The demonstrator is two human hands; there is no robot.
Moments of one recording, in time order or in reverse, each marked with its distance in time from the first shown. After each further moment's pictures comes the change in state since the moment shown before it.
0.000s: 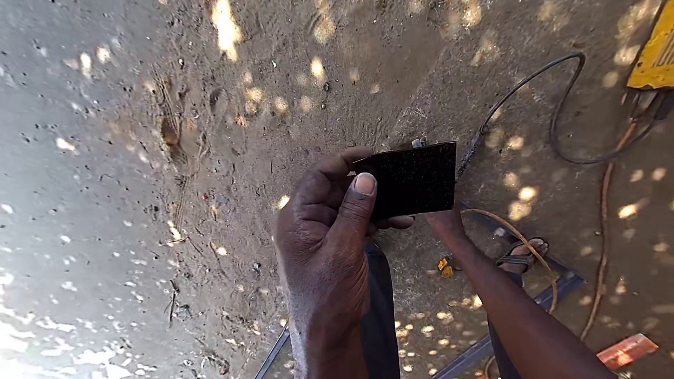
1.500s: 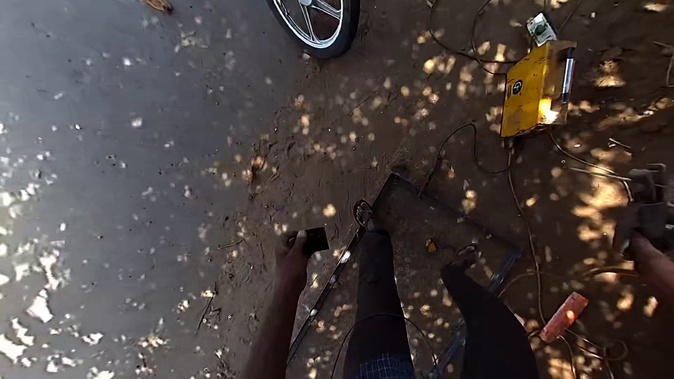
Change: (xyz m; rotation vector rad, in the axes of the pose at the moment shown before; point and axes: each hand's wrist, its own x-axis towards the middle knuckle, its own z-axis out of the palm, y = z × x) left_hand -0.222 0.120 -0.239 0.122 0.309 -0.244; right_hand -0.395 0.001 -0.495 -0.103 0.455 0.002
